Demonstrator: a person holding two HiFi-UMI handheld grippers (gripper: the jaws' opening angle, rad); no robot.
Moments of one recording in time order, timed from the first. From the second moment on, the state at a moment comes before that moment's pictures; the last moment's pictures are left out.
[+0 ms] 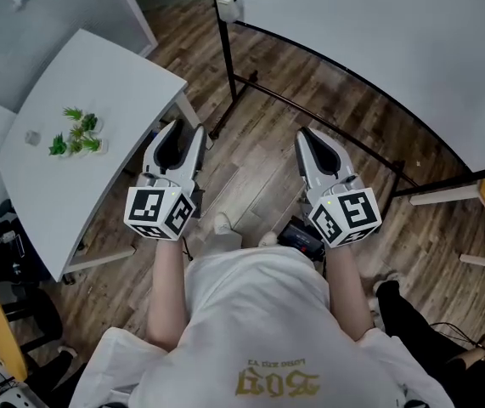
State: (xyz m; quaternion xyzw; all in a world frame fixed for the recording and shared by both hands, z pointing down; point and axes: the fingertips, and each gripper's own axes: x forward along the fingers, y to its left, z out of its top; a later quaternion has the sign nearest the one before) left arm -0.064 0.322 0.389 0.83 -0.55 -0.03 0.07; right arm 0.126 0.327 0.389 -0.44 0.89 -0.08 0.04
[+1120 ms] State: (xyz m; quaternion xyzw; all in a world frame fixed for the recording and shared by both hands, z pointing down) left arm -0.039 0.157 0.420 0.84 -0.53 -0.02 0.09; right arm 0.134 0.182 0.425 -0.44 0.89 -0.12 0.01
